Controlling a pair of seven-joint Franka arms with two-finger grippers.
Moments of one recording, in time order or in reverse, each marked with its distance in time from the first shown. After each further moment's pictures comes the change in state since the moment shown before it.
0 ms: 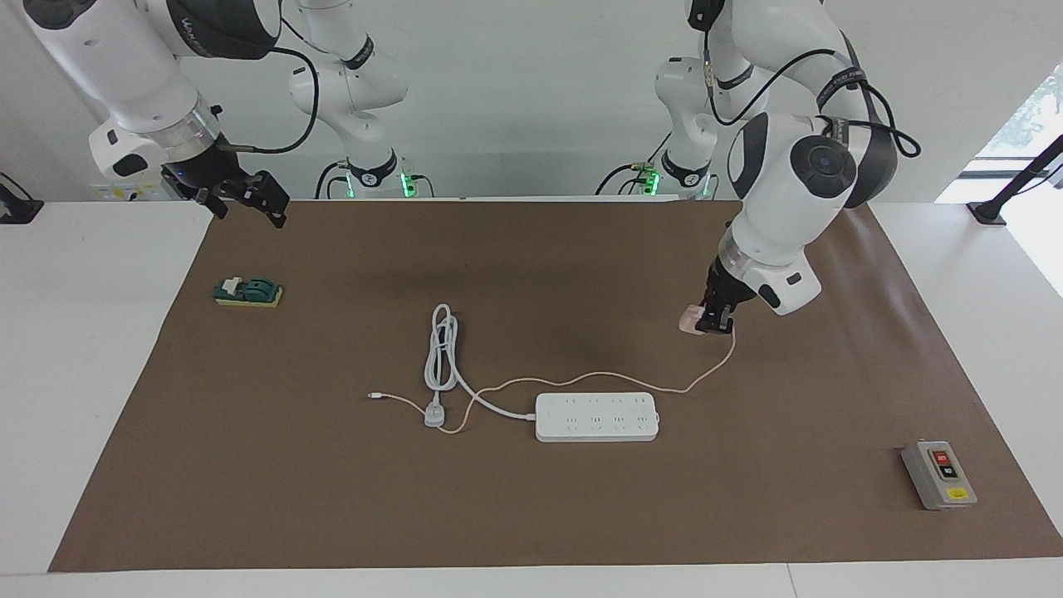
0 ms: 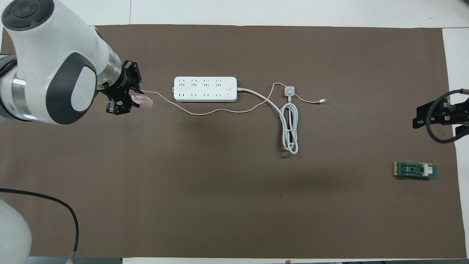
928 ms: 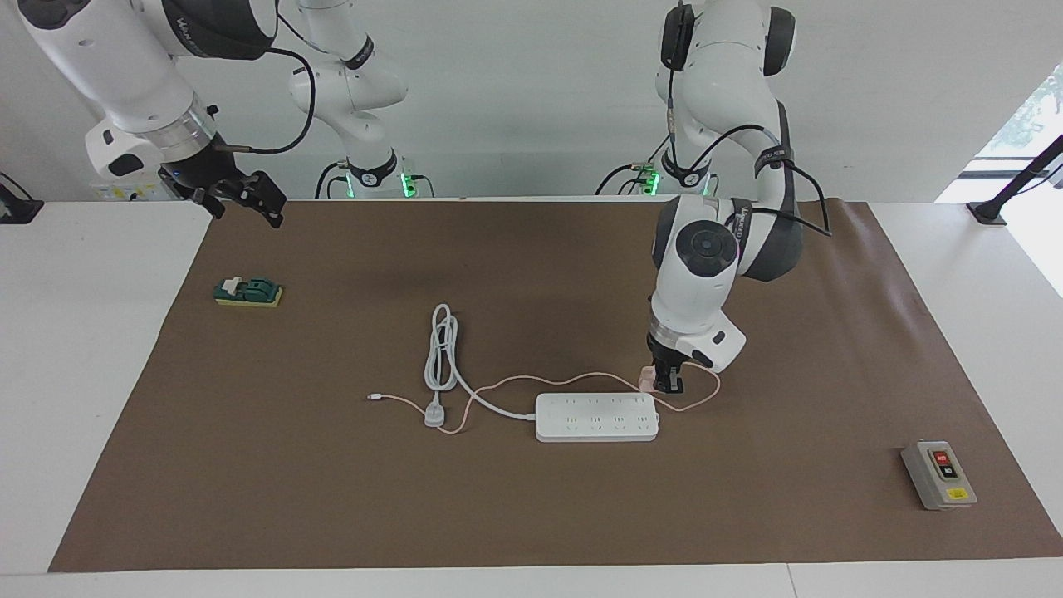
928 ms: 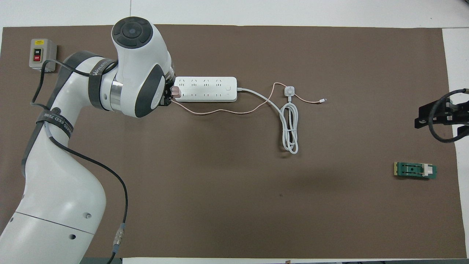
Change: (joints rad) left arm -0.064 0.205 0.004 0.092 0.061 0.131 -0.212; right arm -0.001 0.000 -0.001 0.000 0.000 0.000 0.000
